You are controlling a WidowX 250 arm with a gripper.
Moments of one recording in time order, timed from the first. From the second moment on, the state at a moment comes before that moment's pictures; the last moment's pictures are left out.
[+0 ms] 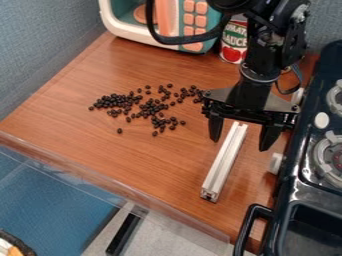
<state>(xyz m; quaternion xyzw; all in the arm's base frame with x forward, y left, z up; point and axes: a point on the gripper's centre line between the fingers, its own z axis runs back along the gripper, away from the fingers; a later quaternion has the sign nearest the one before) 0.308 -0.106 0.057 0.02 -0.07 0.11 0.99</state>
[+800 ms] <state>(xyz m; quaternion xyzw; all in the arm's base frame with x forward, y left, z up) 0.298 -0.099 0.037 0.01 -0.04 0.06 1.00</state>
